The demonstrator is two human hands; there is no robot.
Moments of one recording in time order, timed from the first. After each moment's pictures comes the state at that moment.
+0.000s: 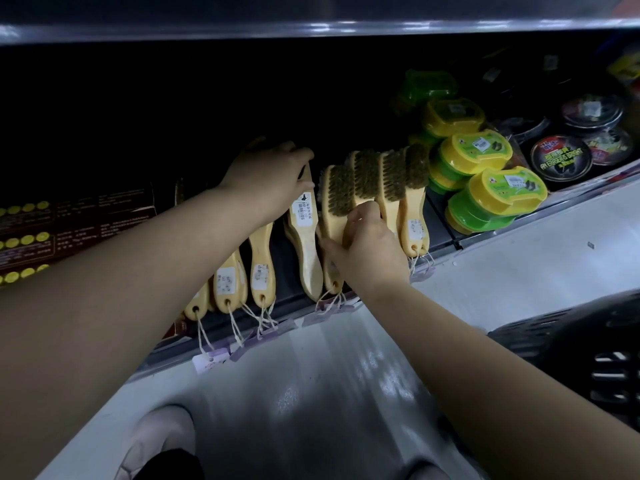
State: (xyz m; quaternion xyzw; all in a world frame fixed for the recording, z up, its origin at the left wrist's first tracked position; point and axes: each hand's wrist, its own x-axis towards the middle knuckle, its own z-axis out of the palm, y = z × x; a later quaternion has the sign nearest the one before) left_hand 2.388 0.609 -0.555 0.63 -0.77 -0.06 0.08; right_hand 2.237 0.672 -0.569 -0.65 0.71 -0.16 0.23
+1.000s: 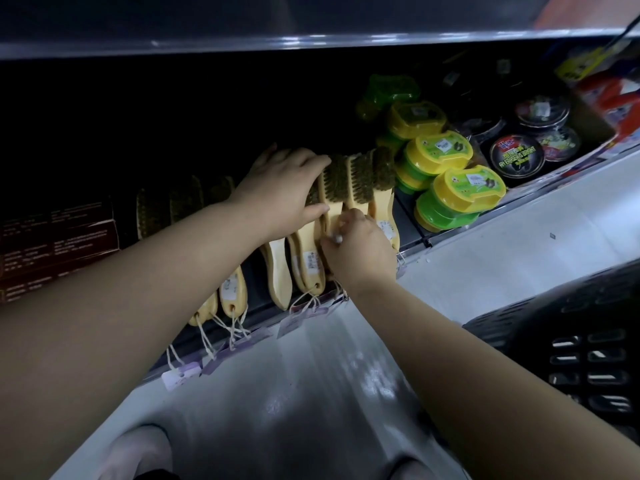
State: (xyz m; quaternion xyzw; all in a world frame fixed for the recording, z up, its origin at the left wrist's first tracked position) left_hand 2.348 0.615 -0.550 0.55 -0.82 -0.08 0.11; right_hand 2.217 0.662 -0.575 -0.63 0.75 -0.11 0.16
